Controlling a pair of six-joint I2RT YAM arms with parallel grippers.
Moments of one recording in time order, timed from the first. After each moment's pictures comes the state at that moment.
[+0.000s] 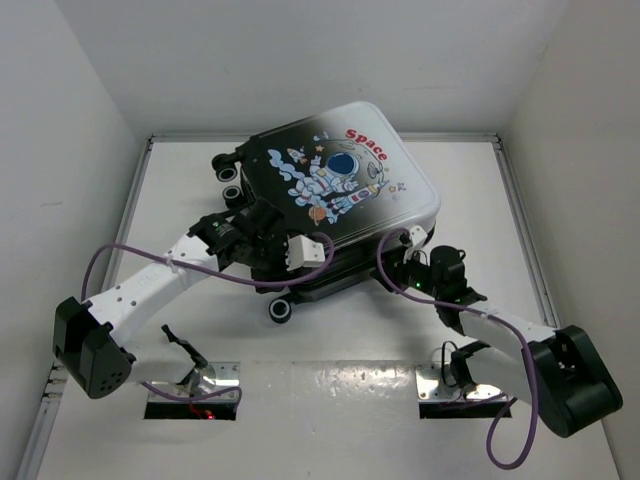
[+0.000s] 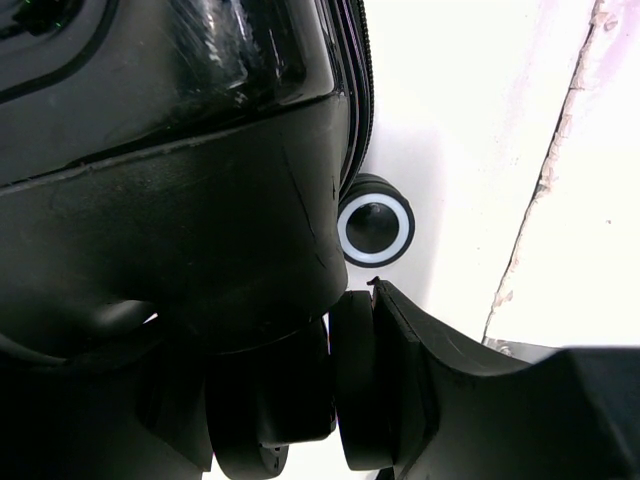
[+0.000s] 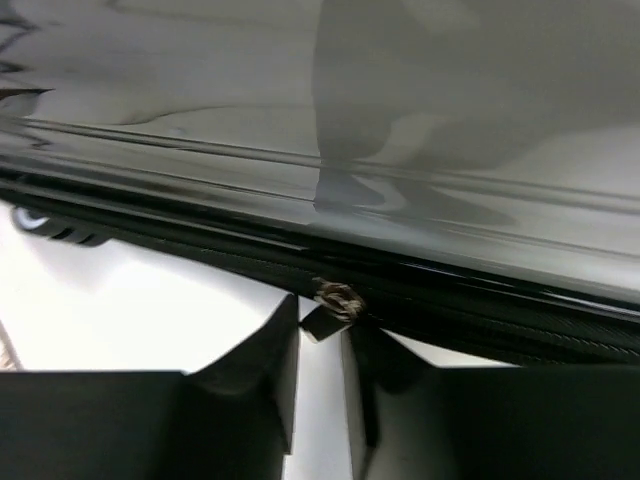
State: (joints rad) left arm -0.68 1.26 1.13 -0.96 0.28 0.67; right arm 0.36 1.09 0.18 0.53 -0.46 0.15
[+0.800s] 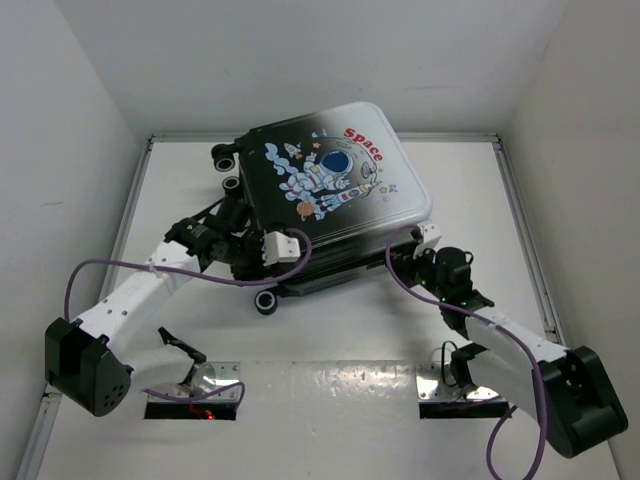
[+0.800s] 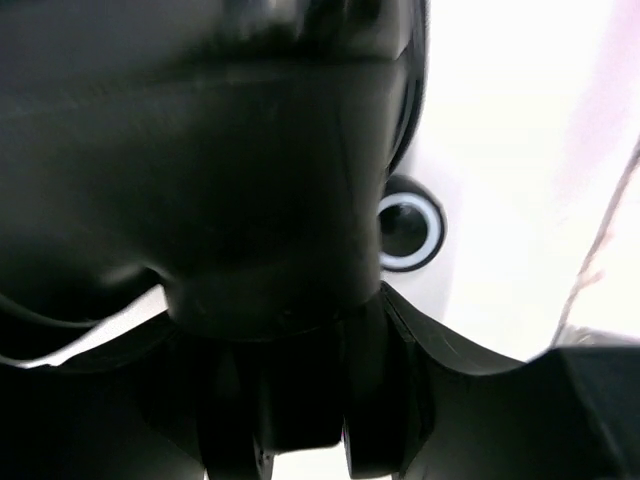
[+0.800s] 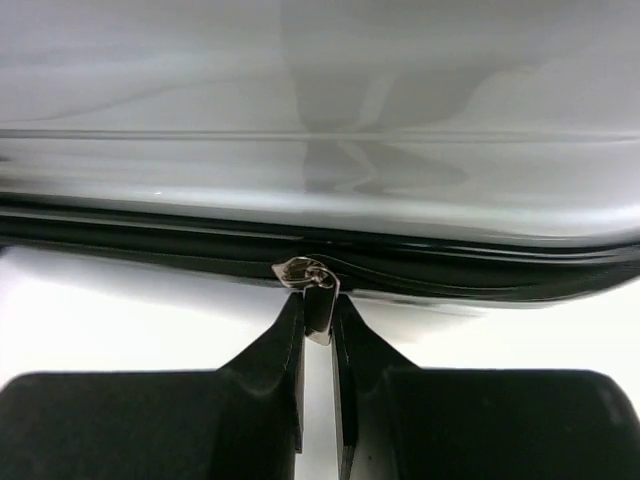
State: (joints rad) left arm -0.49 1.18 1.03 -0.90 0.32 0.84; right arm 0.35 0.99 0.18 0.43 -0.24 0.16
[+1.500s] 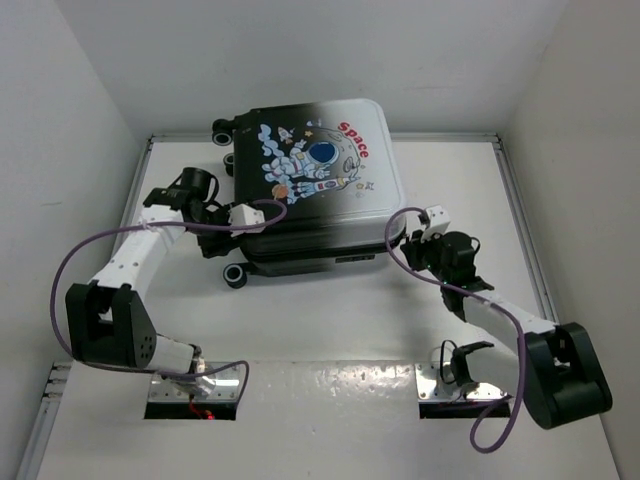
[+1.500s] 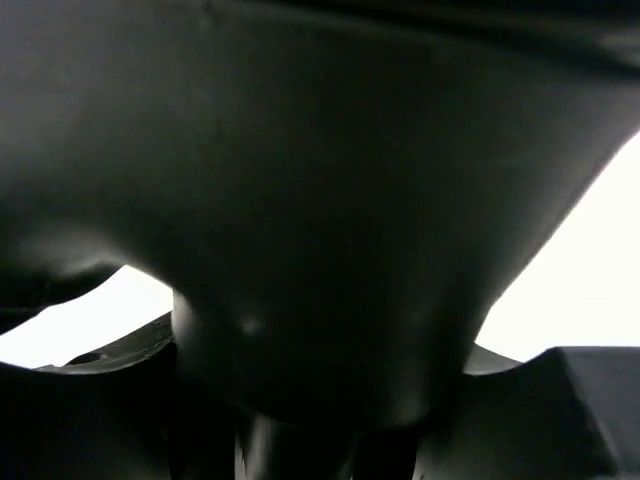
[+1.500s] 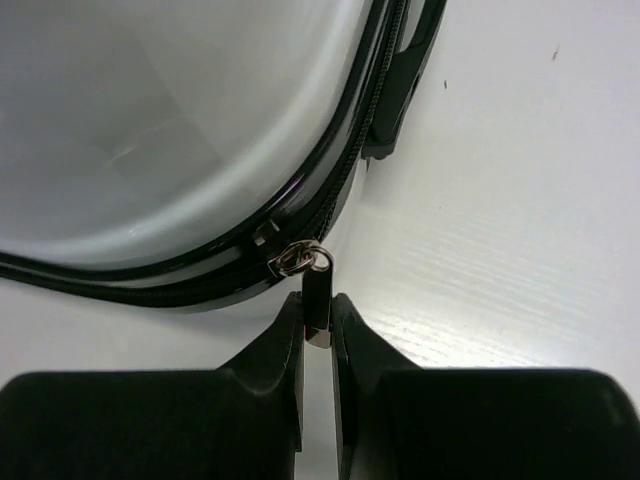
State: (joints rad) left arm -0.10 1.41 1.14 -0.95 0.30 1.17; right arm 0.22 1.10 0.25 0.45 -0.15 0.05
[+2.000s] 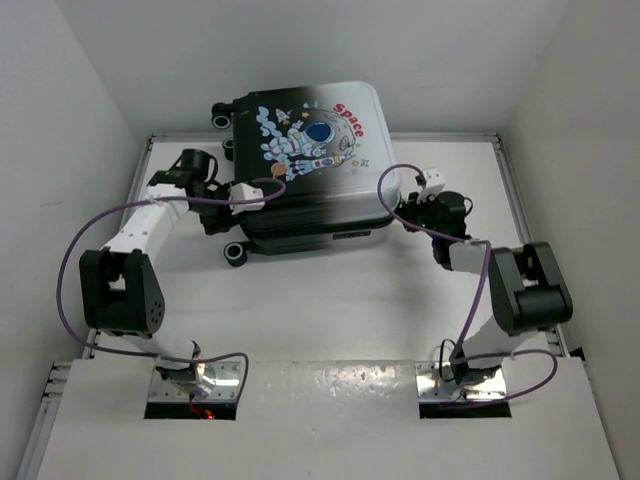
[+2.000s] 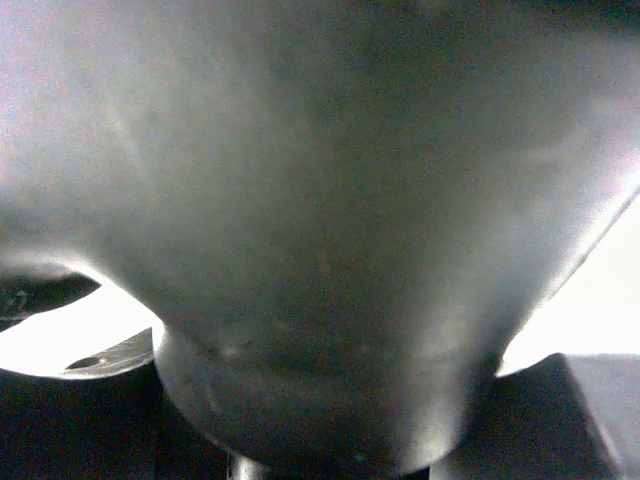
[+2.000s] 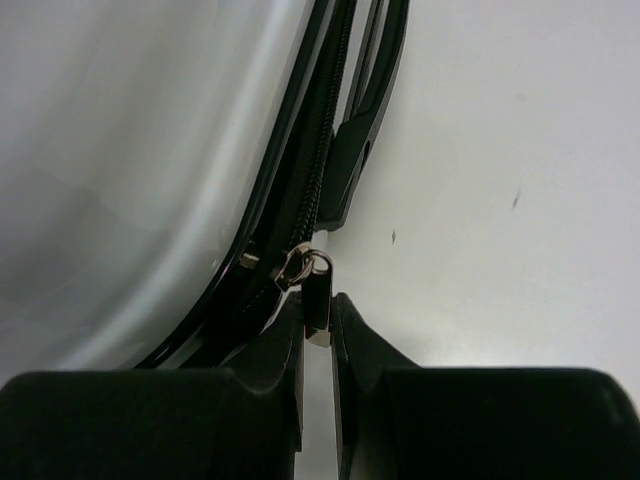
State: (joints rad) left arm -0.04 1.61 1.28 -0.85 0.31 1.21; right arm 0.11 1.59 0.58 0.64 -0.24 0.04
